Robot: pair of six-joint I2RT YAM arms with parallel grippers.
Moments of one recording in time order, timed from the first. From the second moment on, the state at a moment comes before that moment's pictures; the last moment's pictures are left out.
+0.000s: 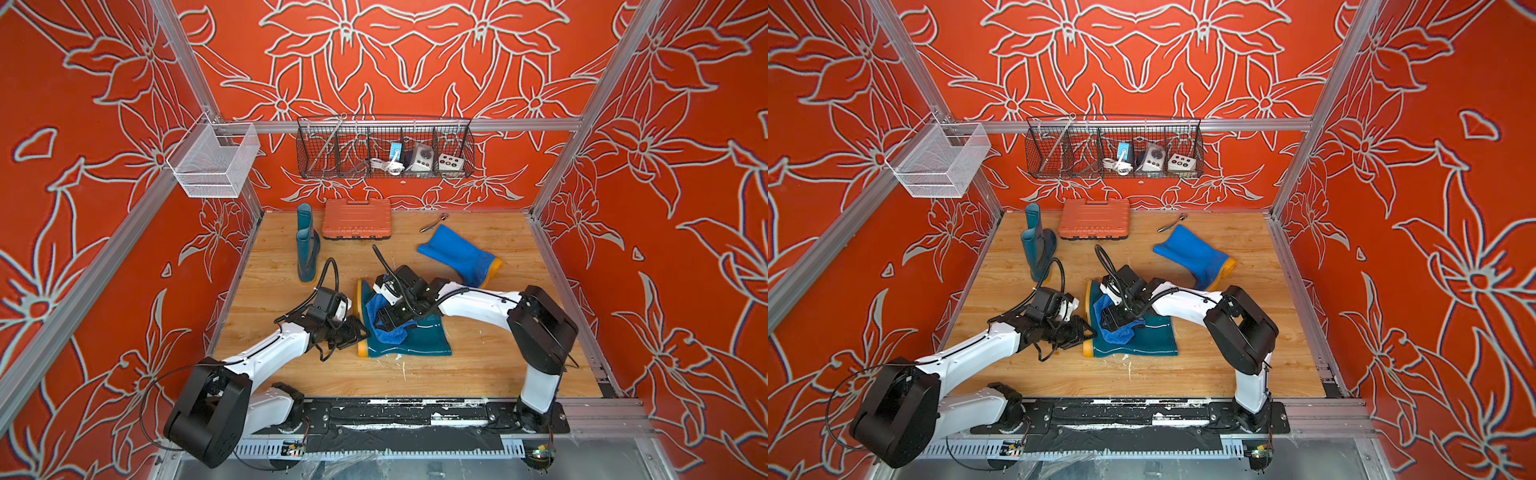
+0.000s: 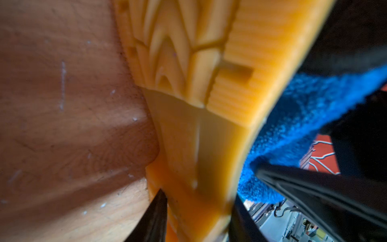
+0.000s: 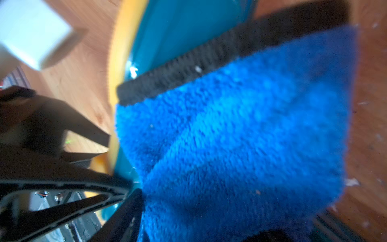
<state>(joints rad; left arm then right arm) -0.36 1.22 0.50 -0.36 0.51 -0.72 0.90 1.86 1.20 -0.40 -0.35 0.29</state>
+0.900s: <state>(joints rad) -0.47 1.12 0.49 -0.38 0.33 -0.84 0.92 1.85 1.24 -0.42 -0.33 0.34</state>
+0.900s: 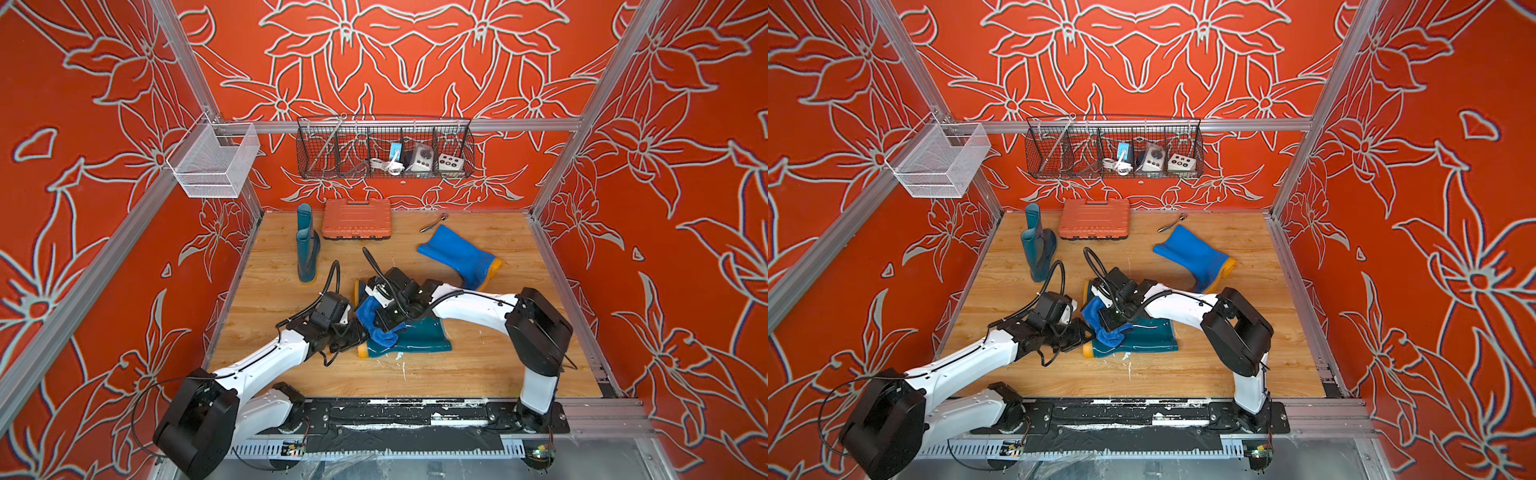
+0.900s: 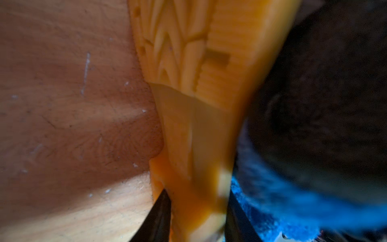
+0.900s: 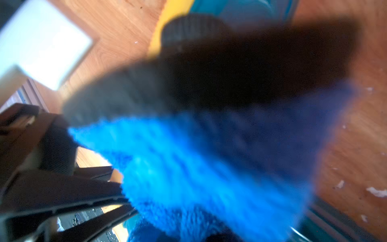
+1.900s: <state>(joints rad) -0.48 1.20 0.54 -0.37 0.36 -0.81 0.62 1.79 1.08 -0.48 -0.43 0.32</state>
